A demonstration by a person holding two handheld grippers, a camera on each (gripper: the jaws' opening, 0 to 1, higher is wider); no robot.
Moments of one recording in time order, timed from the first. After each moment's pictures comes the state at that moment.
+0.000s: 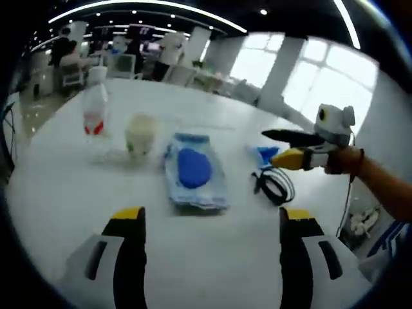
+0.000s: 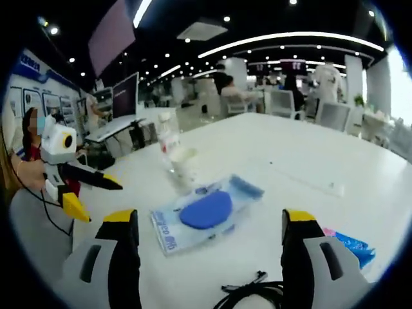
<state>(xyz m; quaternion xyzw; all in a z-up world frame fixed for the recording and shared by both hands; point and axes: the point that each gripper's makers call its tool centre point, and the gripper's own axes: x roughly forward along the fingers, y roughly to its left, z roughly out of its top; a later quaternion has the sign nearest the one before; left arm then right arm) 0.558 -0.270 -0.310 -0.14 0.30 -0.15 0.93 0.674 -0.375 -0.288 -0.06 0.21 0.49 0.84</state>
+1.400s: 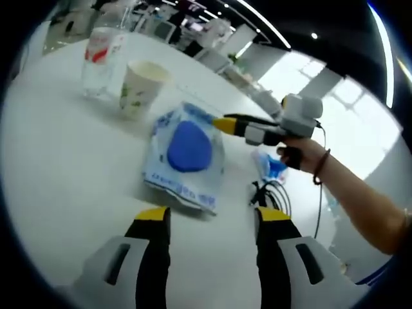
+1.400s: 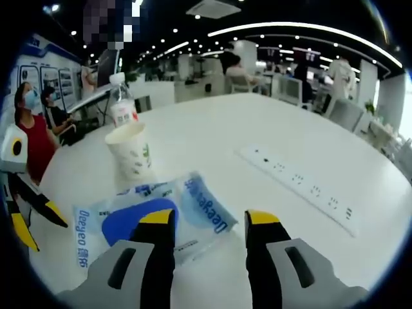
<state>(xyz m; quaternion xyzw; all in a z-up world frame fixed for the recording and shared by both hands) 0.585 -0.309 -0.357 -0.31 0.34 -0.09 0.88 0.777 -0.323 -0.360 -0.16 0.24 0.50 0.82</state>
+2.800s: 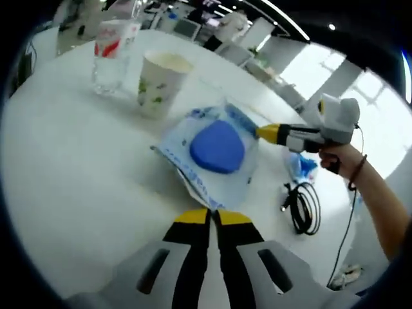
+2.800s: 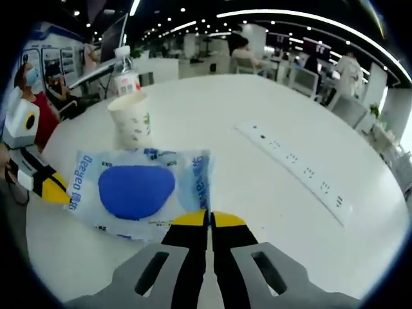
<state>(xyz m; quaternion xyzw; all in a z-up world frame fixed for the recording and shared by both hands) 0.599 -0.285 -0.376 -0.26 0.37 -0.03 0.89 0.767 -0.368 -0.369 -0.23 0.28 0.49 0.79</state>
